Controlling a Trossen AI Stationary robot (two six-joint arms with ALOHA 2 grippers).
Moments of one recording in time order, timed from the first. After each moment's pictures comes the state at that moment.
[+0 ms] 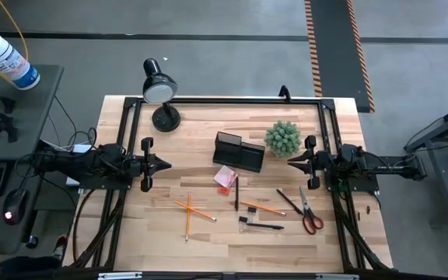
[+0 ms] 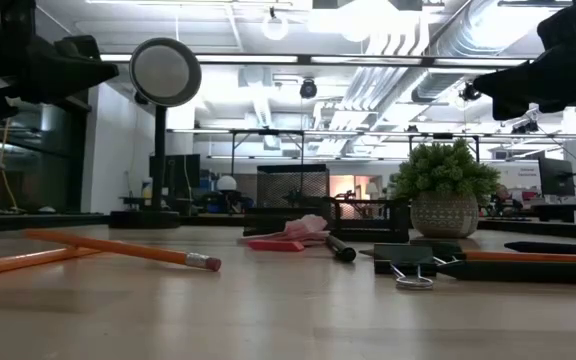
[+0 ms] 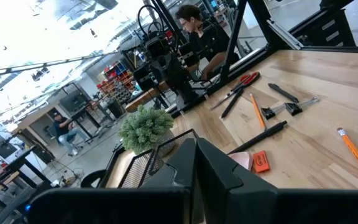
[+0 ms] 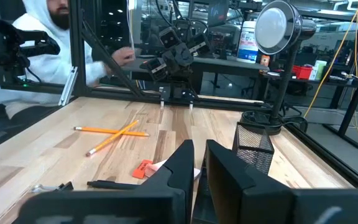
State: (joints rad) left arm 0.05 0.03 0.01 0.01 0.00 0.60; right arm 0.00 0.01 0.01 0.02 0.00 -0.09
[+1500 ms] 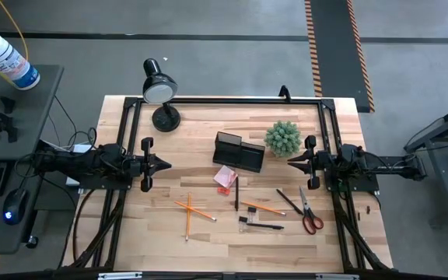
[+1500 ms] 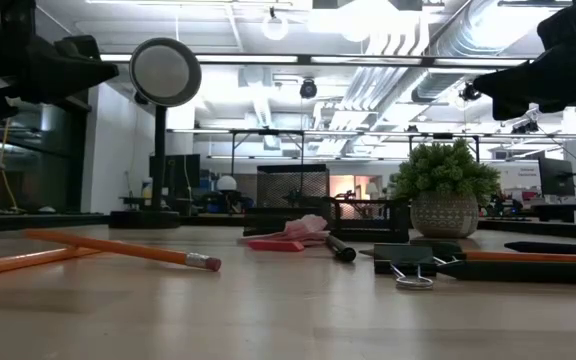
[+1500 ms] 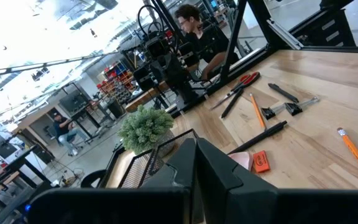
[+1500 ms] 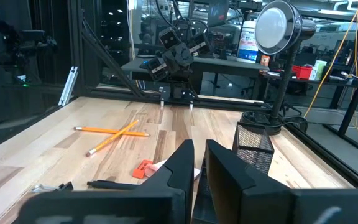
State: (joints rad) left arm 0.05 0.03 0.01 0.01 0.00 0.60; right arm 0.00 0.01 0.01 0.02 0.00 -0.09
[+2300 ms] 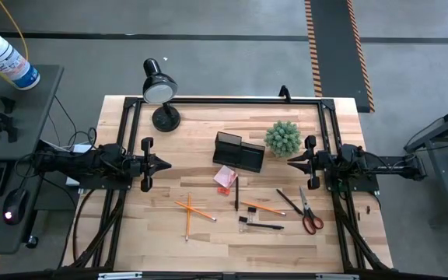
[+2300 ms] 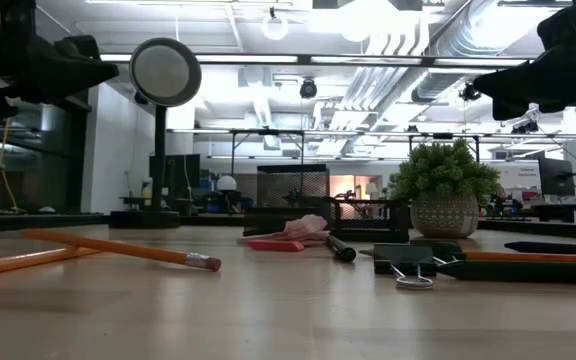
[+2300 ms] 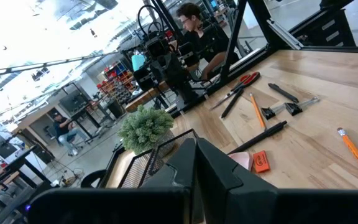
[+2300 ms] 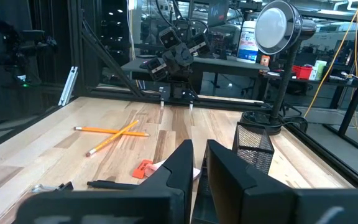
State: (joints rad) left arm 0.05 0.03 0.01 0.01 0.00 0.60; right arm 0.00 0.01 0.01 0.02 0.00 -0.09
